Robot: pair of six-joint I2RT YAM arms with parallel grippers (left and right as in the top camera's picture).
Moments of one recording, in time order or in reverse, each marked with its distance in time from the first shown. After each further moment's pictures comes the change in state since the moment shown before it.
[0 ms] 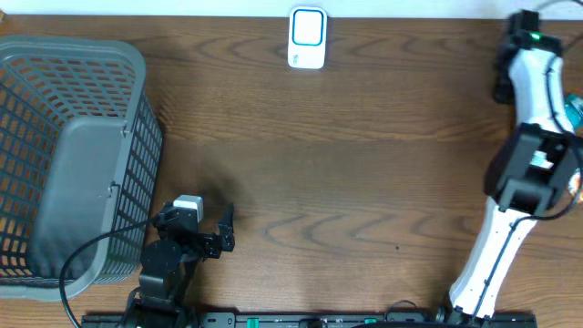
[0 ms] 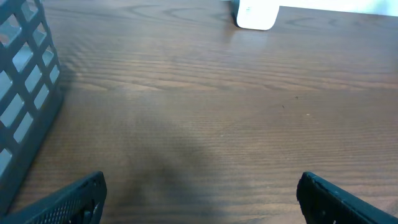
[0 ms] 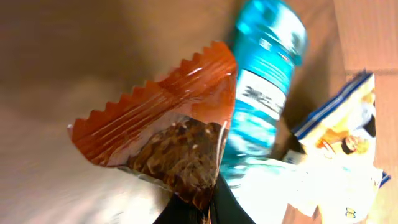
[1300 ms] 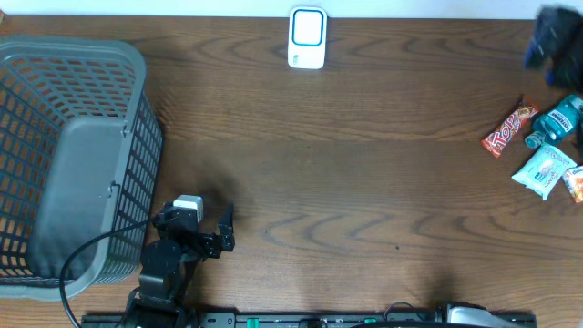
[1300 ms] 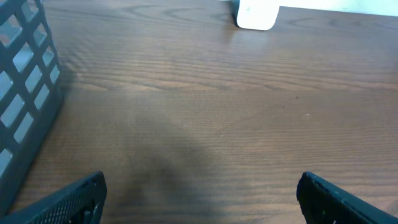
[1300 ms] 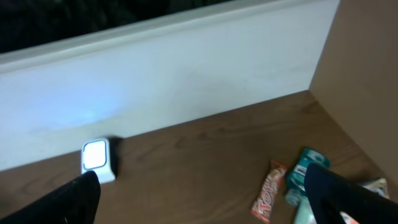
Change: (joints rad) left arm 0.000 0.000 0.000 0.000 0.000 0.000; right arm 0.183 -1.084 0.003 -0.128 -0.535 0.058
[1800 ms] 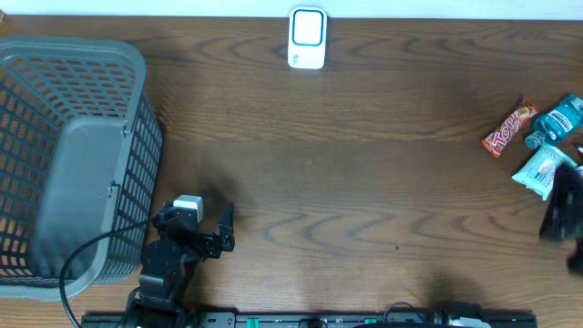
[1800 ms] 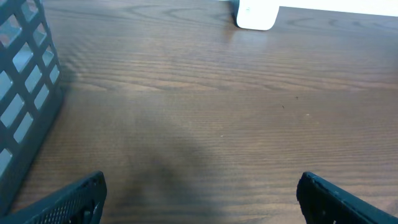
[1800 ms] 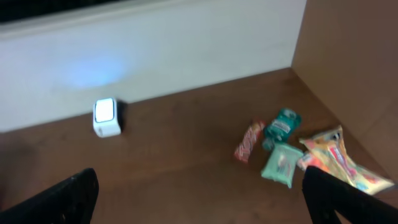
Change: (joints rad) left arm 0.000 0.000 0.000 0.000 0.000 0.000; right arm 0.001 -0.354 0.004 -0.377 -0.003 0.000
